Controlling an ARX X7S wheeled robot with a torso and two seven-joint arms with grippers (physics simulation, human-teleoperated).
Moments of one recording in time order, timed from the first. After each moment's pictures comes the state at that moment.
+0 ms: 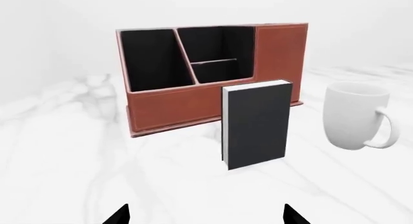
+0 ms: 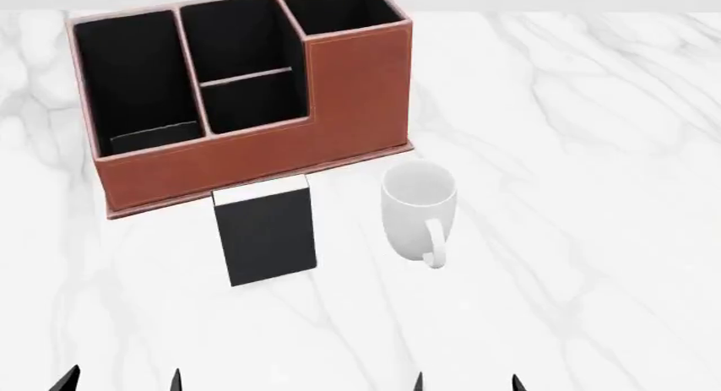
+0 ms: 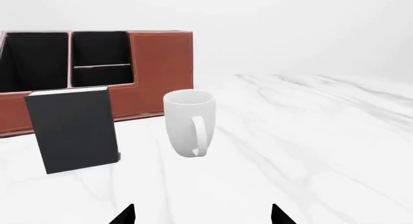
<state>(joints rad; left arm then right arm) -0.02 -0.05 0.06 -0.02 -0.02 -0.01 -0.08 0.02 0.05 -0.07 0.03 0.05 -0.01 0.05</state>
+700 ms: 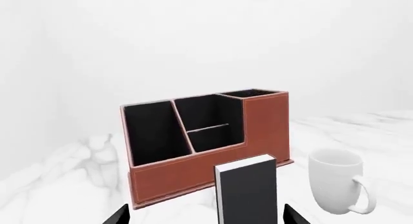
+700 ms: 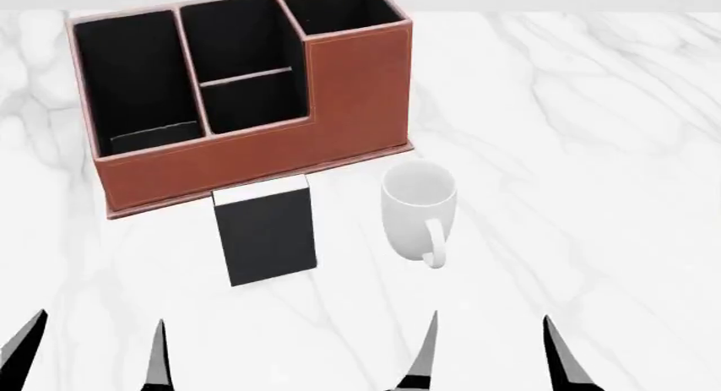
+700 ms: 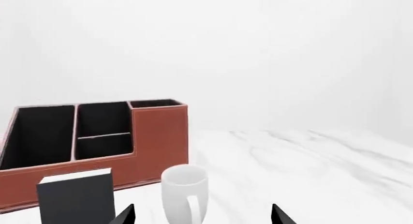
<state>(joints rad) 0.03 -0.12 0.14 0.38 -0.01 -0.18 -0.14 -0.01 0.11 -0.10 -0.38 0.10 0.17 0.15</state>
